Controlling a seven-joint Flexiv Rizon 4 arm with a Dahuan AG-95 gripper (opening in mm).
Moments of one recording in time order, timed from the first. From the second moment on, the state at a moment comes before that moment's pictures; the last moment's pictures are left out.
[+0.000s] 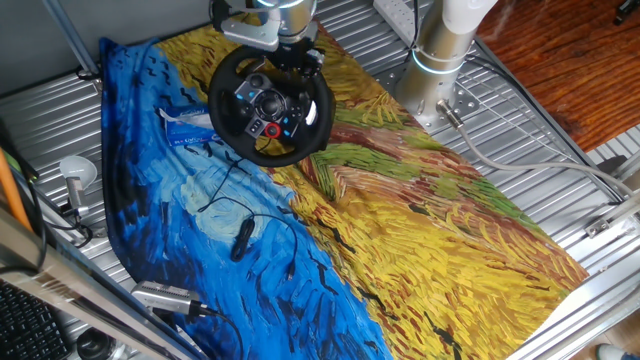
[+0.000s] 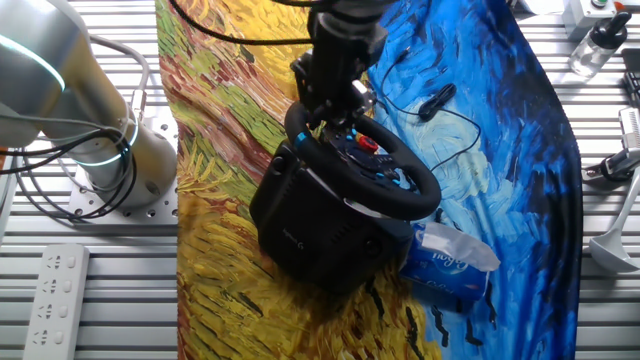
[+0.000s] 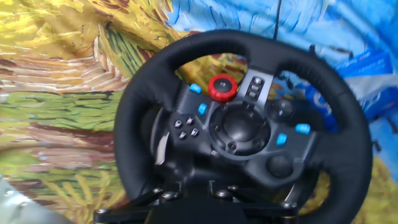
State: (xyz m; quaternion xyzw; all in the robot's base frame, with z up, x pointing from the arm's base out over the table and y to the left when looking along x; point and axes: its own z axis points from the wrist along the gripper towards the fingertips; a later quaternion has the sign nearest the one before) arm 0.374 -0.034 0.232 0.42 -0.90 0.06 0.11
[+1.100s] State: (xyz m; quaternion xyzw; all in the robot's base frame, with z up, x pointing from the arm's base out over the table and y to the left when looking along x) arm 0.396 -0.012 0.214 0.47 -0.87 0.03 0.13
